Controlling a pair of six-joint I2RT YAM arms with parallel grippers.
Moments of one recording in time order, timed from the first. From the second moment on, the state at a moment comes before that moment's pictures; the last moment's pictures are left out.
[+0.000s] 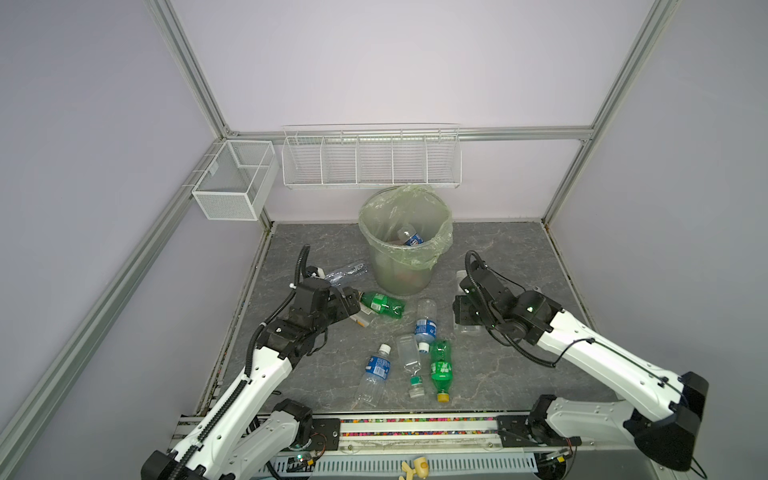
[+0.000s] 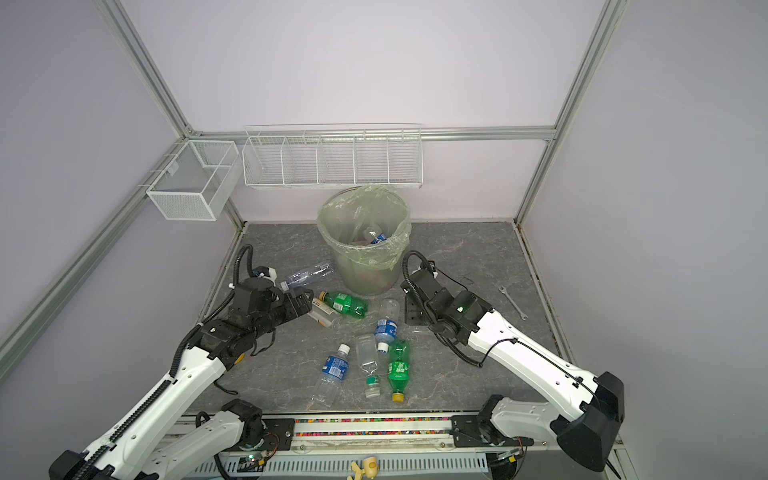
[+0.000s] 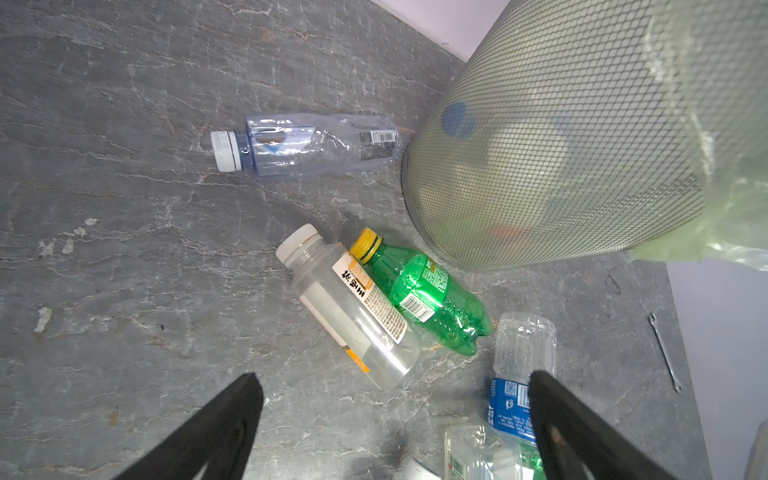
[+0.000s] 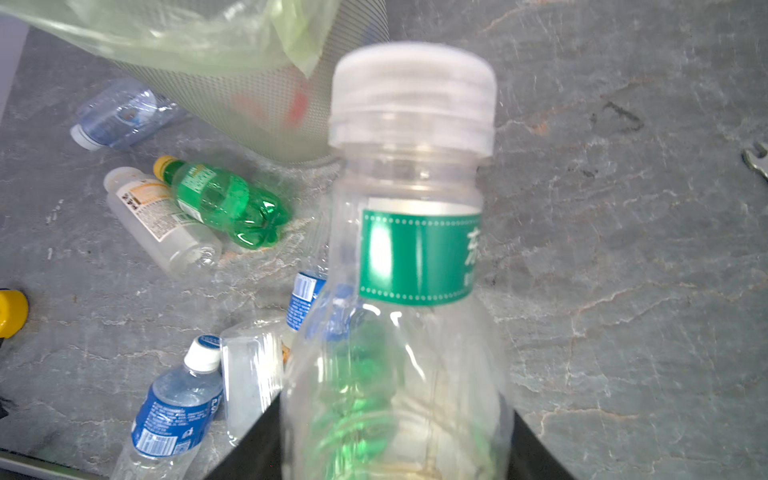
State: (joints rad) left arm -0.44 0.93 0.79 -0.55 -0.07 -0.69; right arm 0.82 1.22 1.16 -0.90 0.30 0.67
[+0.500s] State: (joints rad) left arm -0.44 0.95 0.80 -0.51 -0.05 -0.70; right arm 0.81 1.33 1.36 -0.85 0.28 0.59
